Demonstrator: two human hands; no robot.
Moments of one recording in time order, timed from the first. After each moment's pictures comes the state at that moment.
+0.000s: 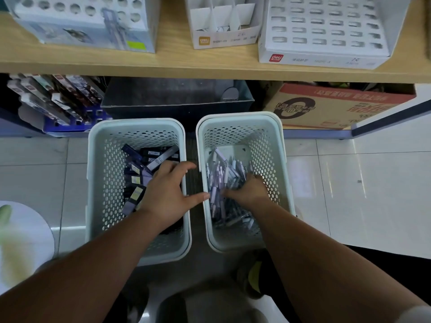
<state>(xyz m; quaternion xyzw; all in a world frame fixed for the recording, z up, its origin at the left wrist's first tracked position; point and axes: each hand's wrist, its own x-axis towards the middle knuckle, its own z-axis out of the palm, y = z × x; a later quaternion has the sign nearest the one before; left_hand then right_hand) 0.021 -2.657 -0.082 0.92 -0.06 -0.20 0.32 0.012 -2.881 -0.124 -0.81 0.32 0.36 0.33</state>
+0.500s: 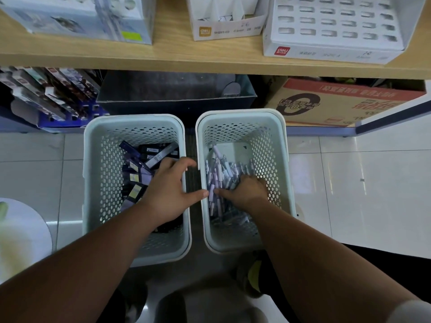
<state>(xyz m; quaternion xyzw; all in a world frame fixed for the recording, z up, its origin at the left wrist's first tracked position) 0.030 -2.661 -0.075 0.89 -0.04 -0.28 0.36 0.012 -2.874 -0.130 -0.88 0.23 0.39 0.17</state>
